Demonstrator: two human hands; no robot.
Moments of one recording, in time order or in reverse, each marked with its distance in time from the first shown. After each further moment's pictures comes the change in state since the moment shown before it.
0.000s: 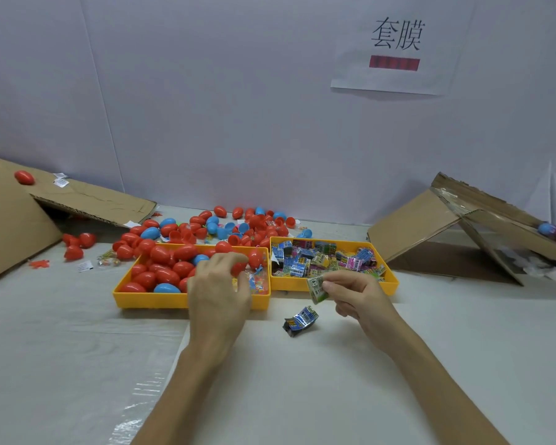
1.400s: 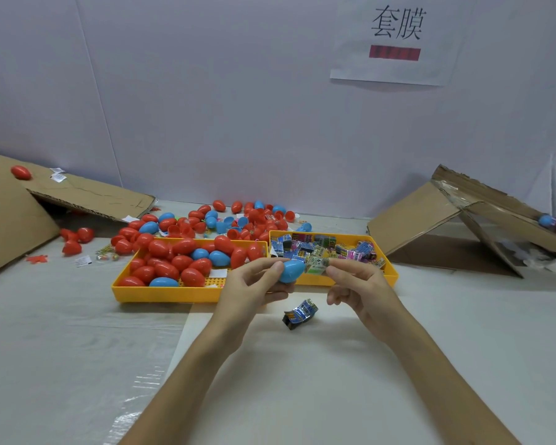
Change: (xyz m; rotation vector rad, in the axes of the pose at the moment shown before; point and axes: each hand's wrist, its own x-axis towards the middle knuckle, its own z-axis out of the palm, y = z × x) left_hand -0.008 0.024 0.005 -1.057 -0.525 -0.417; right_hand -0.003 -0.011 0.003 0.187 0.018 0.035
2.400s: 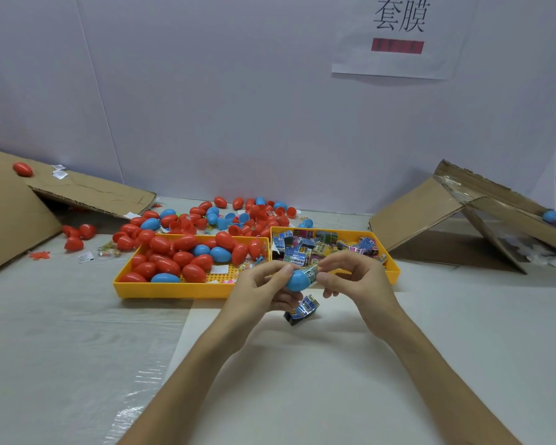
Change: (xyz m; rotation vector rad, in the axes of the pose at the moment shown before) left_hand 0.000 -0.006 0.002 0.107 -0.108 -0.067; right_hand -0.004 0.001 0.007 -0.286 -0.004 -0.221
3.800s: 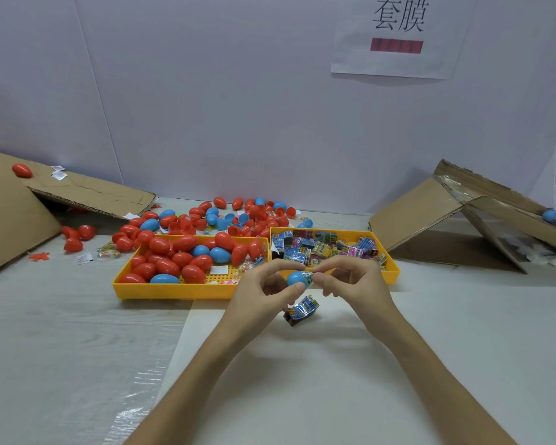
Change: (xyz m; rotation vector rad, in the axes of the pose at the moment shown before) left_hand 0.001 -0.006 -0.001 0.314 -0.003 0.250; right_hand 0.001 0.003 0.004 -0.070 0.006 -0.051
